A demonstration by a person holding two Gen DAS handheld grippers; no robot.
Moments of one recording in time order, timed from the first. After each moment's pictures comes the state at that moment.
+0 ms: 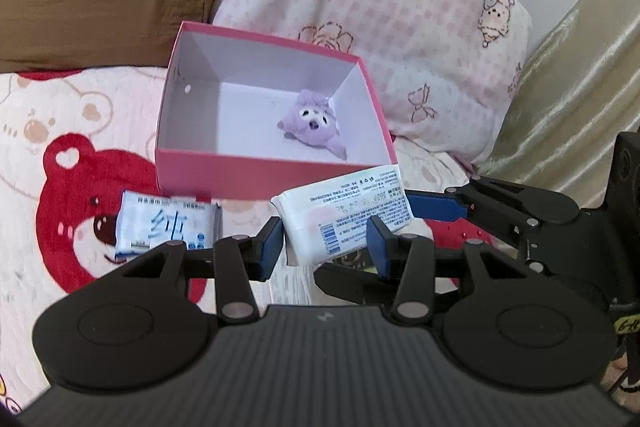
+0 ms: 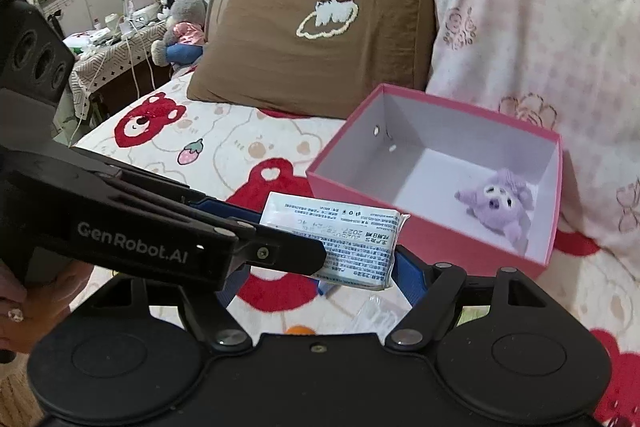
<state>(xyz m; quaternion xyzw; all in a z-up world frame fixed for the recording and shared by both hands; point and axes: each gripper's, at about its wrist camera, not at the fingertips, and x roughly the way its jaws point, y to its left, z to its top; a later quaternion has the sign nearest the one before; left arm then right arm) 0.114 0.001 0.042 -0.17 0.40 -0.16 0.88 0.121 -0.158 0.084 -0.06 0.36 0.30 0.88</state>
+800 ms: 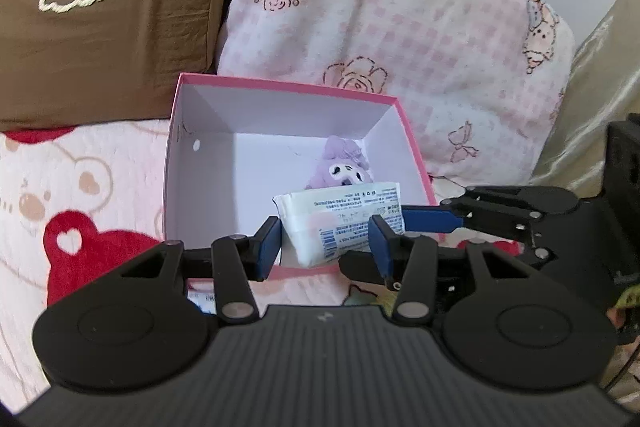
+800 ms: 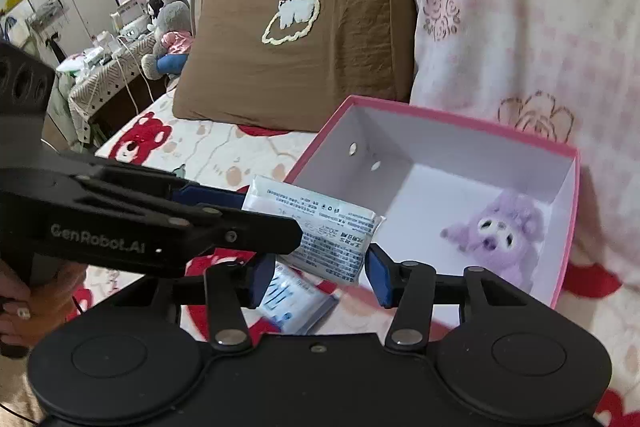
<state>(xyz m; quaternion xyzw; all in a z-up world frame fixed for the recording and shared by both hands) 0.228 0.005 0.046 -0.14 0.41 -0.14 0.89 0.238 -0.175 0.084 -0.02 0.40 0.33 0.85</state>
